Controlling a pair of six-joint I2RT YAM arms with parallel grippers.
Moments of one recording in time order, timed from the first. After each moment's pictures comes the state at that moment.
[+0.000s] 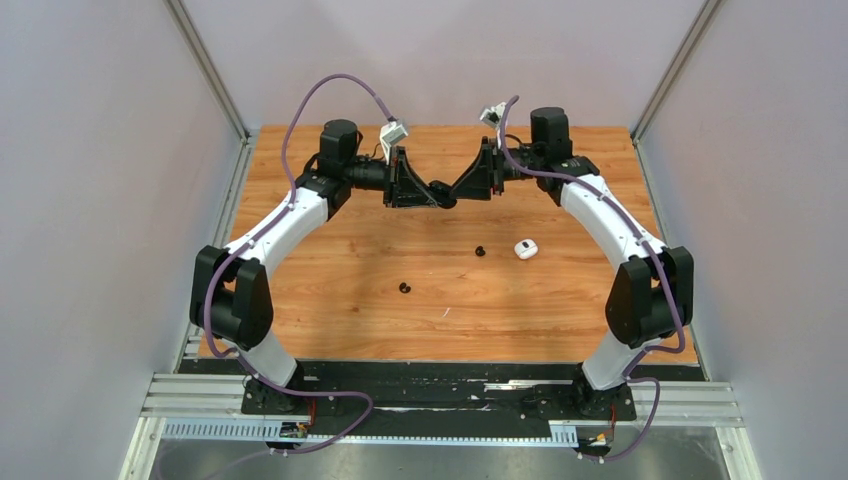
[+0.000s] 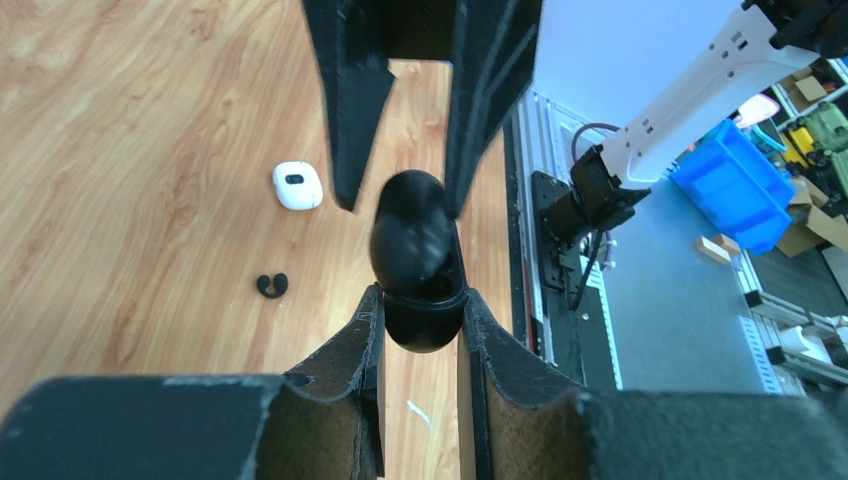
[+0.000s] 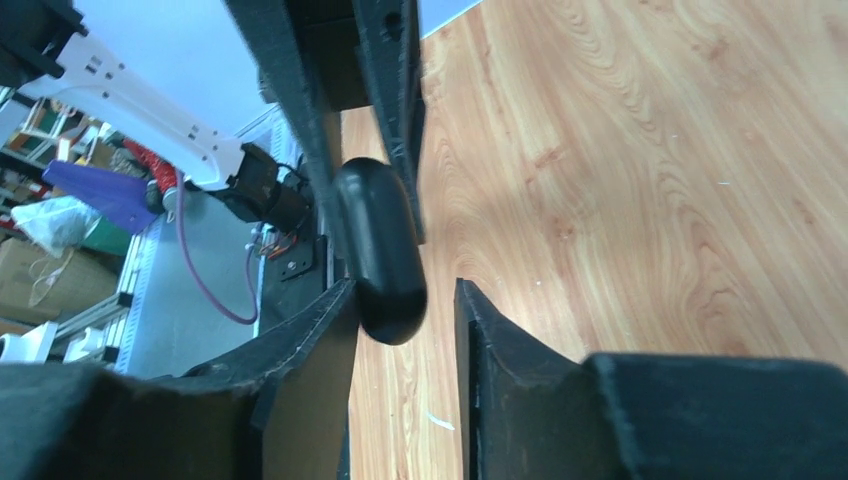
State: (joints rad) left arm -0.38 1.64 1.32 0.02 1.20 -0.18; right arm 0.29 1.69 1.47 -0.25 -1.20 0.09
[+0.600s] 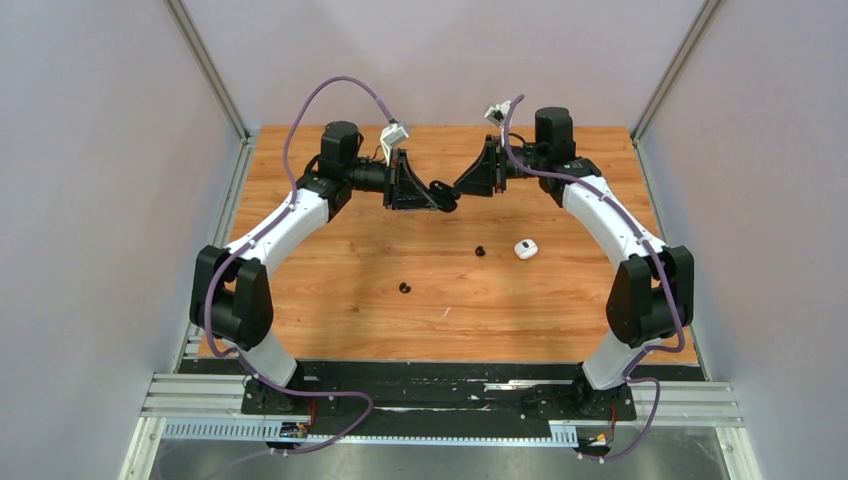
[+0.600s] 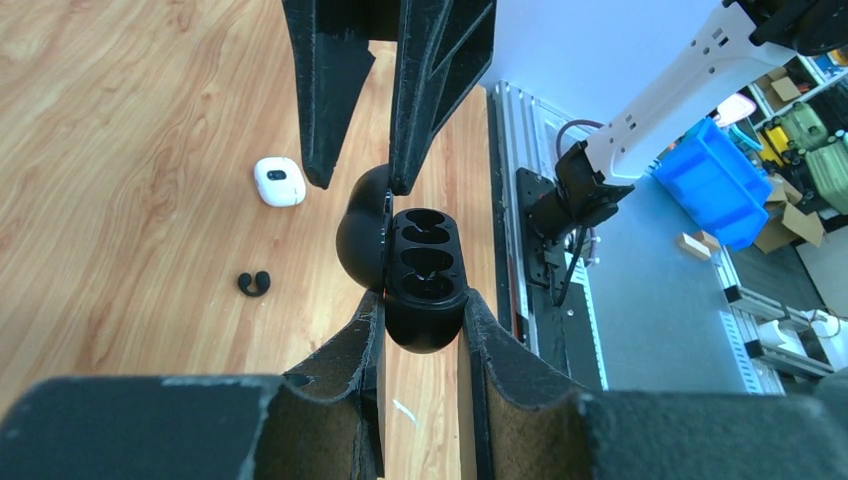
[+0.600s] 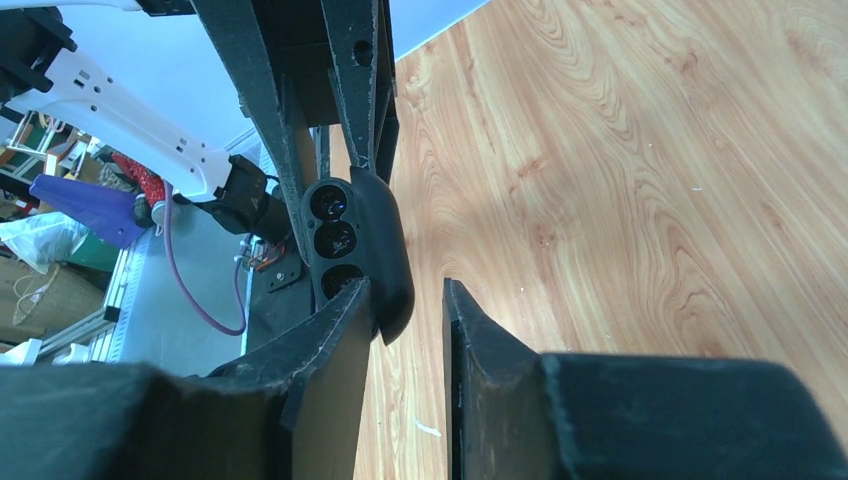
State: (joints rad) left arm -0.38 1.64 1.32 0.02 1.23 -0.19; right arm 0.27 1.69 1.45 -0.17 -1.19 0.14
